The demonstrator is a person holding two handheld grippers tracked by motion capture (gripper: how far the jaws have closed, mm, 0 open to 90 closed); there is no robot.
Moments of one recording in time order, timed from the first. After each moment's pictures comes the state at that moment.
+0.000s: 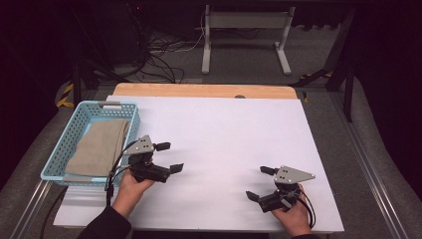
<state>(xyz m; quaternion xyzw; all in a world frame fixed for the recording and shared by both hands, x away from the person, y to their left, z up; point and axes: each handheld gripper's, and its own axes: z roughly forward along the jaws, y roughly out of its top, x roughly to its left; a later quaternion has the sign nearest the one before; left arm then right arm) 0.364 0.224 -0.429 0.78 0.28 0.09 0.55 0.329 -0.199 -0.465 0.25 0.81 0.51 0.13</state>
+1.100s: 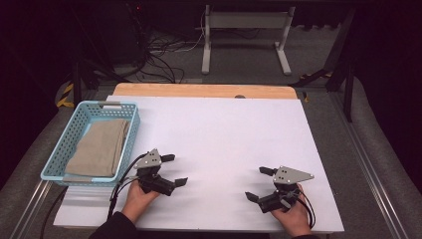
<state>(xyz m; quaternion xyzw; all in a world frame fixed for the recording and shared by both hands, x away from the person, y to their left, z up) 0.358 0.213 -0.477 0.80 0.27 0.09 0.53 0.329 -0.198 -0.466 0.24 0.82 0.51 0.13</state>
